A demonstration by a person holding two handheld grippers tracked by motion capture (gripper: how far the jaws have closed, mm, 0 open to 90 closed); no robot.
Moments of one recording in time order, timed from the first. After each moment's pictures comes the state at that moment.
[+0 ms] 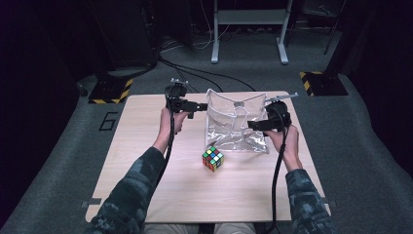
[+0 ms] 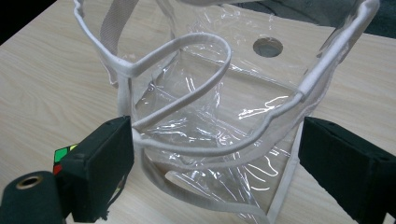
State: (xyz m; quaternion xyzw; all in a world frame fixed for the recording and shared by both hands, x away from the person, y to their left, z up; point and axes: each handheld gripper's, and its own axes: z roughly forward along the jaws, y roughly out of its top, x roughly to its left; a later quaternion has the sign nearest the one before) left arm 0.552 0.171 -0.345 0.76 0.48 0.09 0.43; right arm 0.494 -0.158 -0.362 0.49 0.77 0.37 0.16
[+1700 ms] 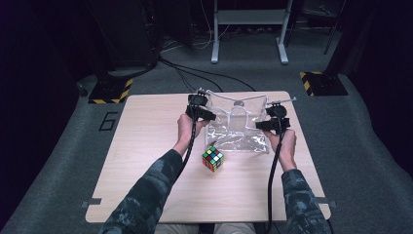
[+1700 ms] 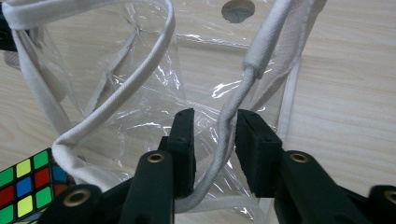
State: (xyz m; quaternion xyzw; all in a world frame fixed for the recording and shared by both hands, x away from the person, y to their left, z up) left arm 0.566 0.114 -0.391 0.80 0.49 0.10 0.33; right arm 0.512 -0.165 -0.398 0.58 0.73 0.33 0.14
